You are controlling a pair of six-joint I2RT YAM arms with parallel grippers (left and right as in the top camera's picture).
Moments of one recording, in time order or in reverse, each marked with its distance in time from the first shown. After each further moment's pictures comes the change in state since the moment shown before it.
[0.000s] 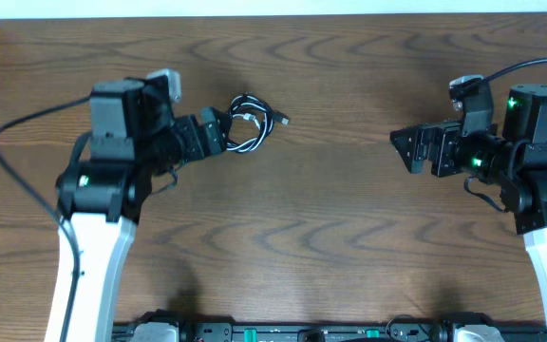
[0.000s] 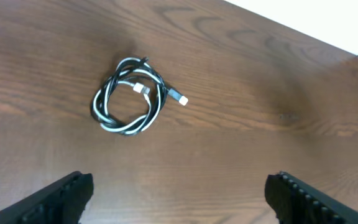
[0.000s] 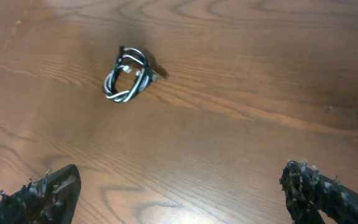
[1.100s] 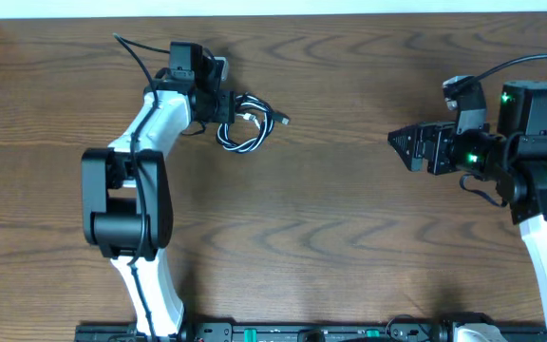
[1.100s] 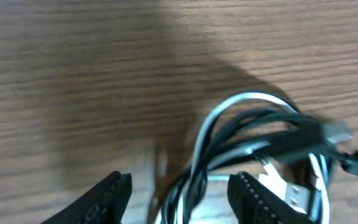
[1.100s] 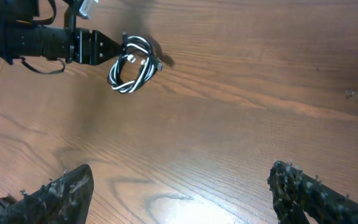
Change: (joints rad) left arm 0.000 0.847 0.211 0.326 -0.100 0.354; right arm 0.000 0.046 0.001 -0.021 -0.033 0.013
